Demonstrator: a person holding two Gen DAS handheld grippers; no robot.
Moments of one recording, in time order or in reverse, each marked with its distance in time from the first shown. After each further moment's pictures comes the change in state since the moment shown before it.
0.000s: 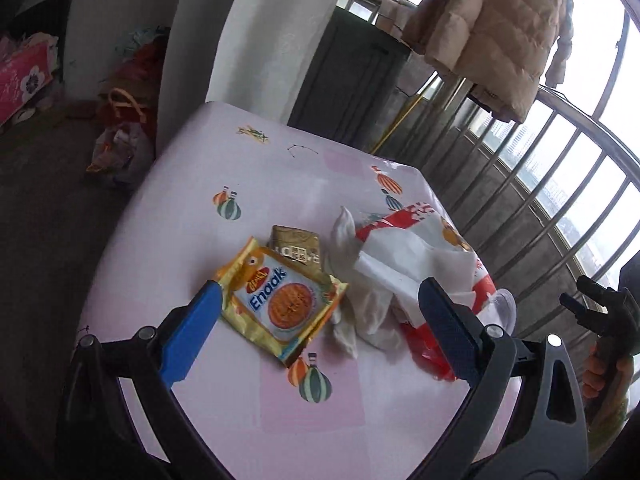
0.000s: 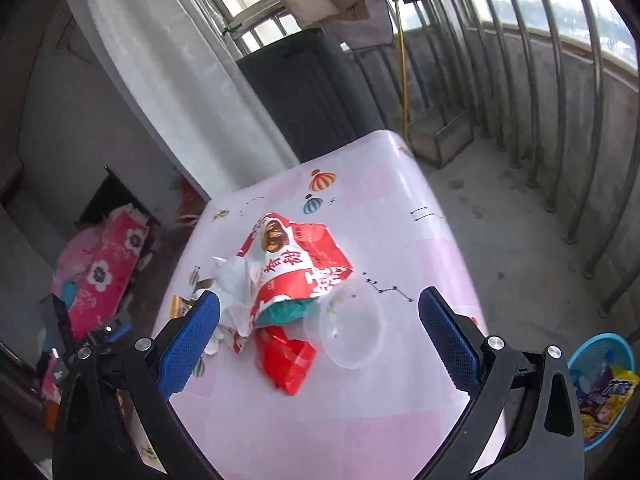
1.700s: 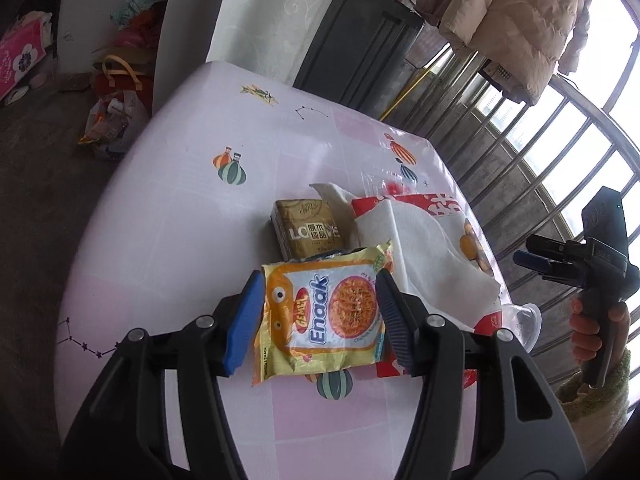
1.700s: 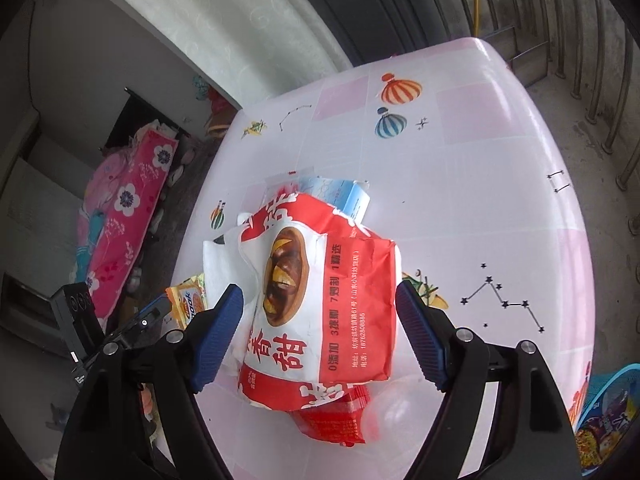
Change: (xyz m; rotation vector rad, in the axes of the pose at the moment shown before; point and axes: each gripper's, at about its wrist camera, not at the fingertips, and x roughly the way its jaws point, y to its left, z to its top) left arm 0.032 0.009 -0.010 -0.003 0.097 -0.015; right arm 0.105 0.031 0.025 -0.076 0.309 0.068
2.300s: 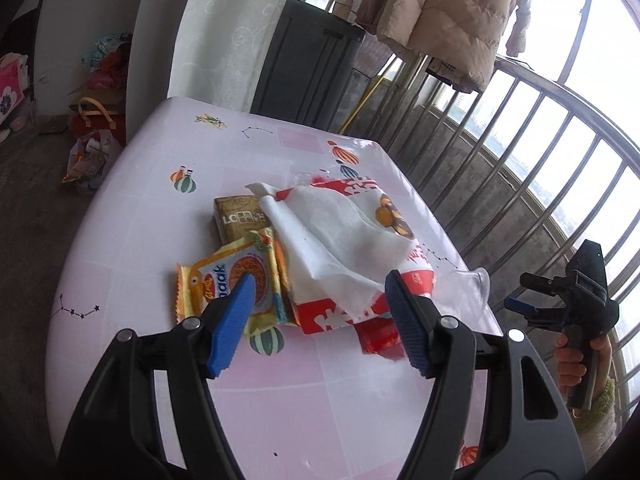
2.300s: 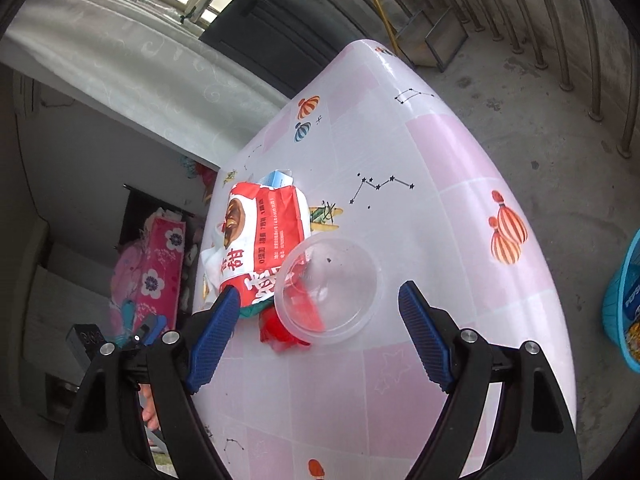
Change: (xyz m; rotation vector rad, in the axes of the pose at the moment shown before) left arm -0.049 -0.065 -0.047 0.136 -0.068 -0.074; right arm -0.068 -0.081 -0.126 0.335 -0.155 0.132
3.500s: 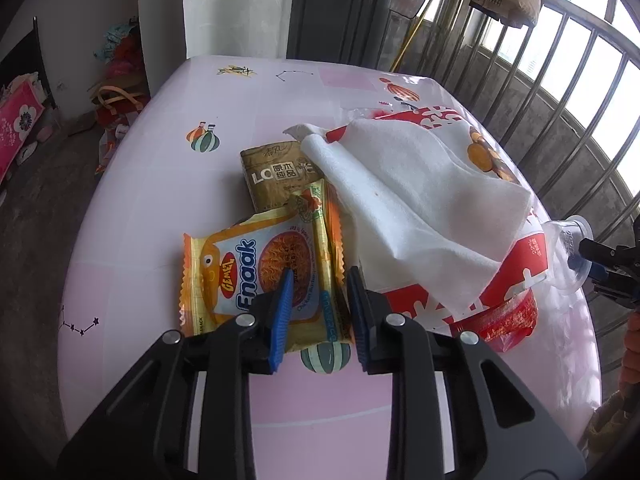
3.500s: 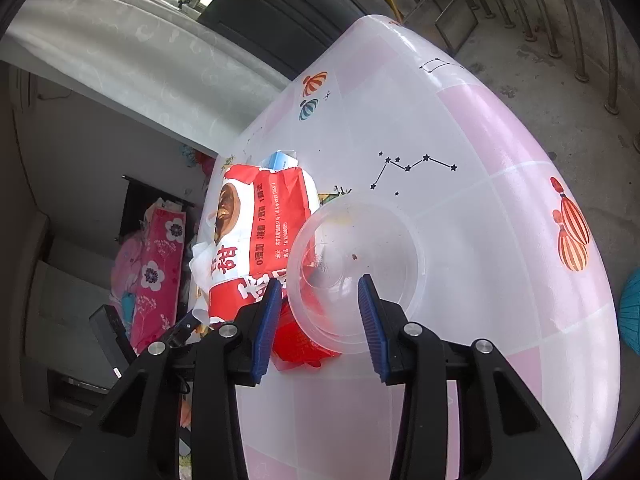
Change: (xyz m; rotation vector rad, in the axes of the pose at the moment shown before) left arm 0.085 0.028 -0.001 0.067 0.184 0.220; right arm 0.052 0.016 0.004 -0.027 0.051 -0.029
